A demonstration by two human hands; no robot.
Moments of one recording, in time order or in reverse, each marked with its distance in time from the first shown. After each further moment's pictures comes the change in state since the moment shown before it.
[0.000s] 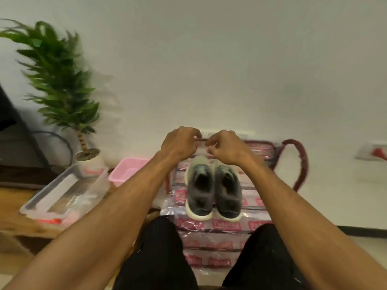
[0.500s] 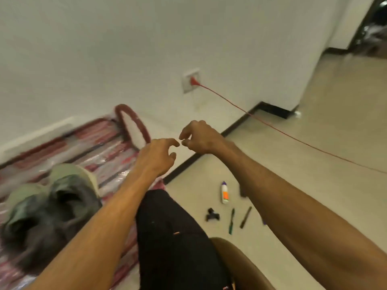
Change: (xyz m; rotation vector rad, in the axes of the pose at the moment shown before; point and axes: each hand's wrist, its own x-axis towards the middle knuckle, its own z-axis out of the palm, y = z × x) left_hand -0.022 0.283 0.175 -0.154 -0.384 0.617; right_hand -0.208 0.241 -0.084 -0.013 0.214 0.695
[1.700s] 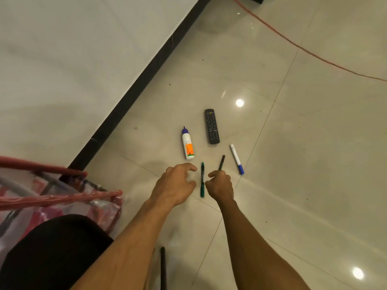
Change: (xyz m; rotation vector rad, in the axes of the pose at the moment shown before) left_hand 0.090 0.064 0.345 -0.382 -0.890 -0.152; right_hand -0.049 0.352 0.296 0.377 -0.075 1.233
